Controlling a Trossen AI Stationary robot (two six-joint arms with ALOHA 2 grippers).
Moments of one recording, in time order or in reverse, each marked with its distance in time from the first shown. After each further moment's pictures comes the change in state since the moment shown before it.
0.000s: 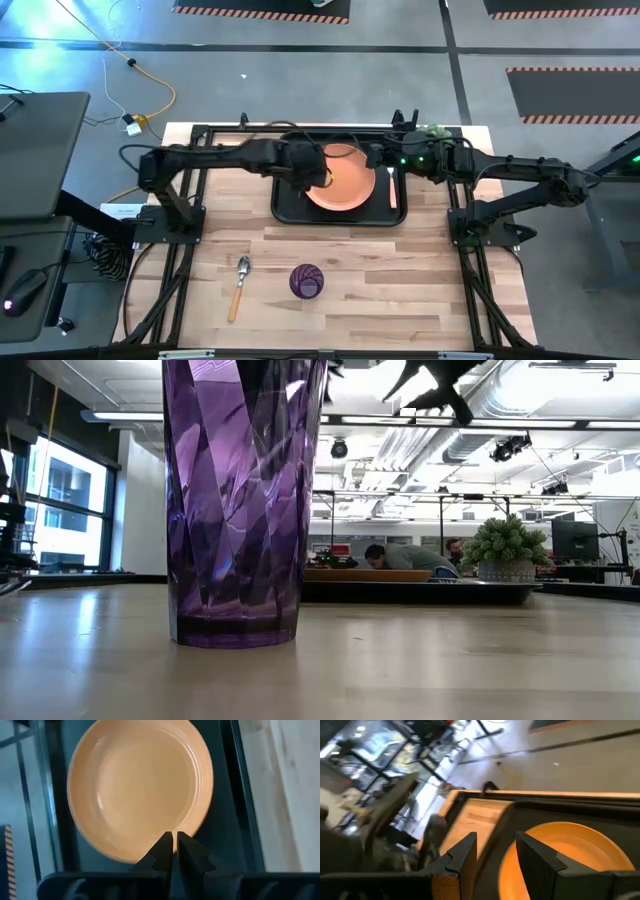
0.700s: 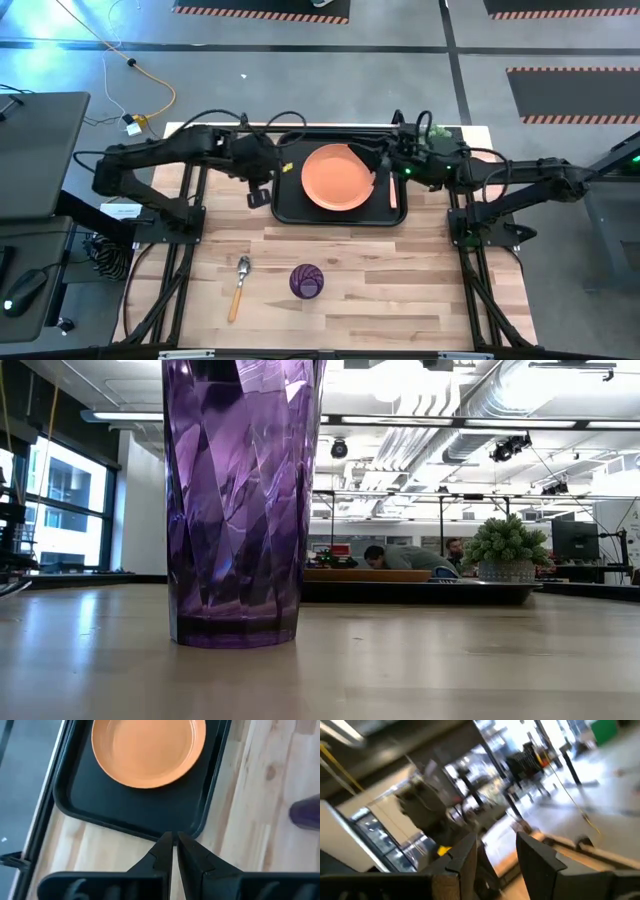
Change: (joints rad) left arm -0.038 -0.349 -0.009 -0.347 0.001 -0.502; right arm 0.148 0.000 0.000 0.523 -0.086 -0.366
